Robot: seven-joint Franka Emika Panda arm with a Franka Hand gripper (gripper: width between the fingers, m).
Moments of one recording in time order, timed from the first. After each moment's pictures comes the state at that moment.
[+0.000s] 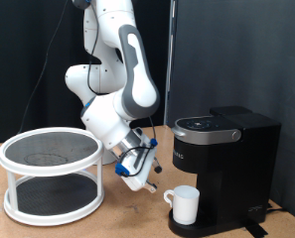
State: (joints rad) arm -0.28 0.06 0.19 -2.61 1.40 2.44 1.70
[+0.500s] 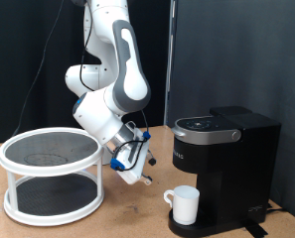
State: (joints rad) arm -0.31 -0.01 0.17 -2.67 1.33 2.33 1.66
